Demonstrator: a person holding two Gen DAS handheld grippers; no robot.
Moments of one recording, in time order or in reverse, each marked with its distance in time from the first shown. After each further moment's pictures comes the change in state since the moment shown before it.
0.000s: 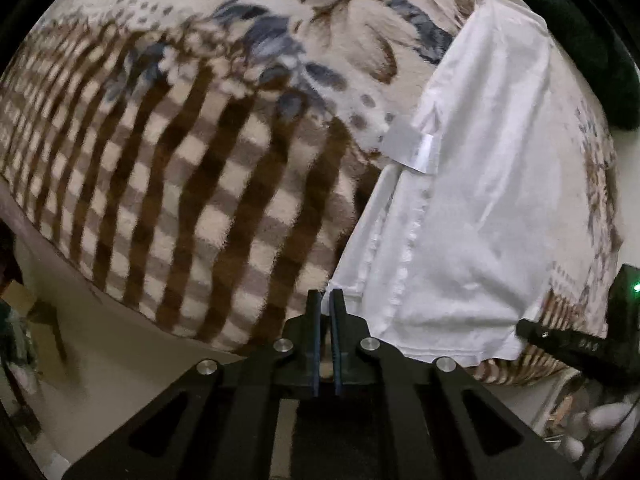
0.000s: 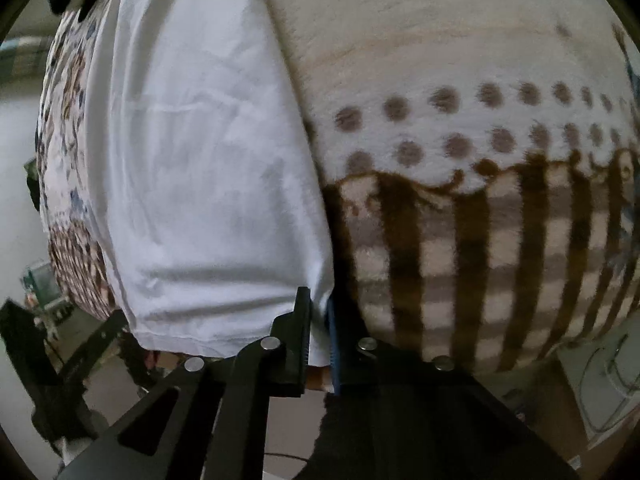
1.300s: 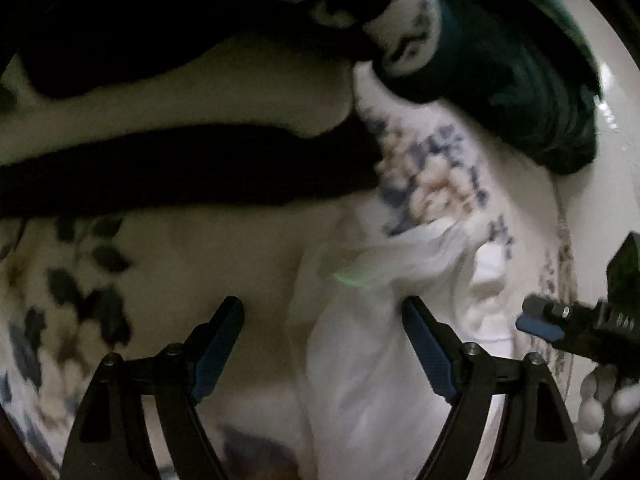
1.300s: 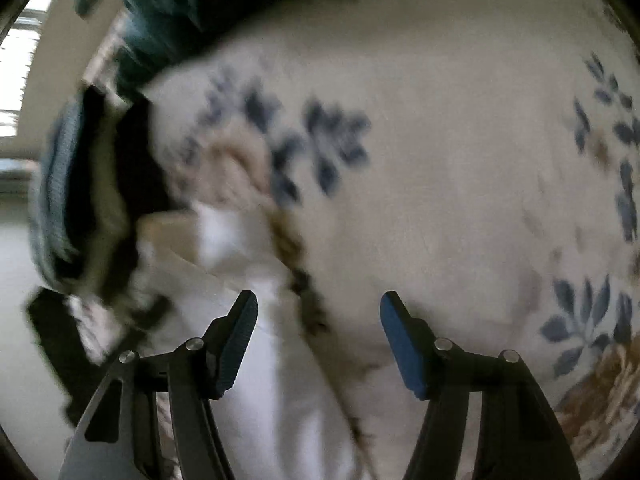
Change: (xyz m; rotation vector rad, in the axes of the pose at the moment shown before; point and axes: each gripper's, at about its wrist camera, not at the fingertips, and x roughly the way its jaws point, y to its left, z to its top) left arm 0.046 -0.235 0.466 0.393 -0.187 -0.271; right arm -0.166 0.090 0.466 0.148 -0.368 0.133
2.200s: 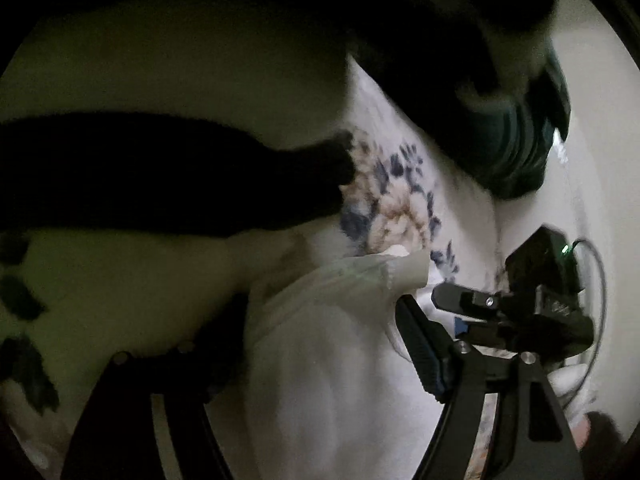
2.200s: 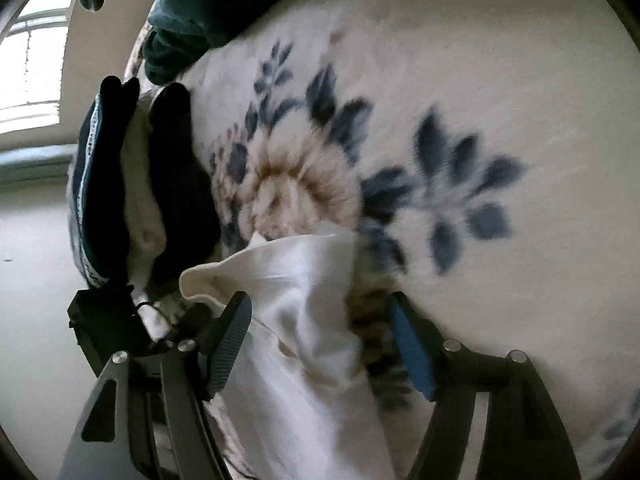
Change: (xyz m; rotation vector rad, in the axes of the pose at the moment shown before) left arm 0.020 0.017 0.013 -0.063 0.027 -0.266; right arm 0.070 0.019 0.042 -0.042 0.149 0.245
